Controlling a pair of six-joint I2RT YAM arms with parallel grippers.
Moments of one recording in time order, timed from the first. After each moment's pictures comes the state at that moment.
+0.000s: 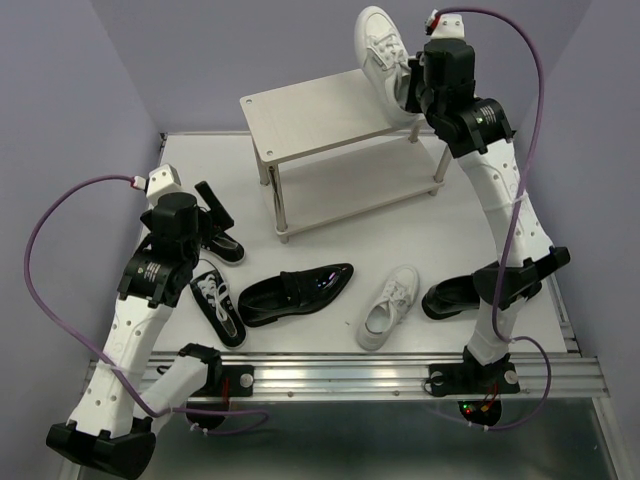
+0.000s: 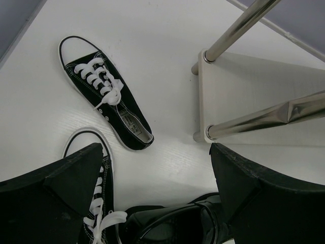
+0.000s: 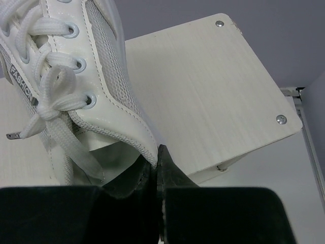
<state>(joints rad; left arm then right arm) -0.27 0.84 1.05 -0.71 -0.40 -0.55 0.46 1.86 2.43 -0.83 0.48 0.15</state>
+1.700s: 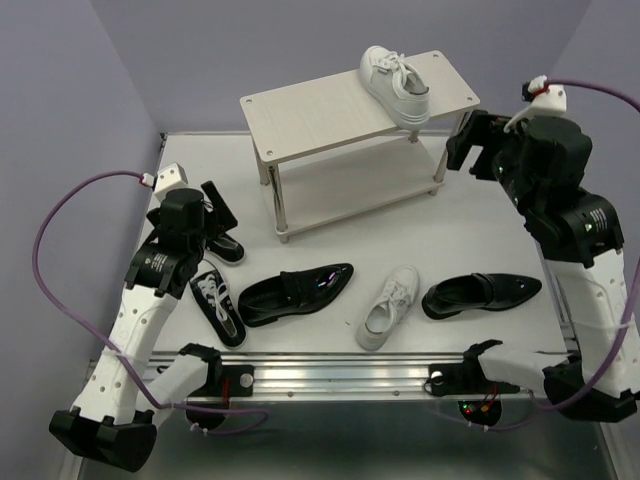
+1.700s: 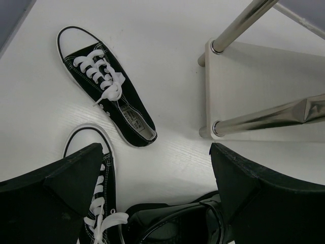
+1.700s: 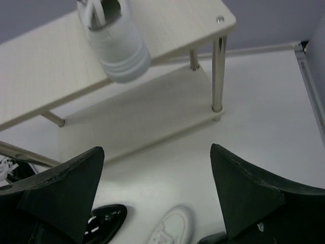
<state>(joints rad) -0.27 0.89 1.04 -0.70 -0.39 -0.55 0.39 1.23 1.85 -0.82 0.32 0.28</state>
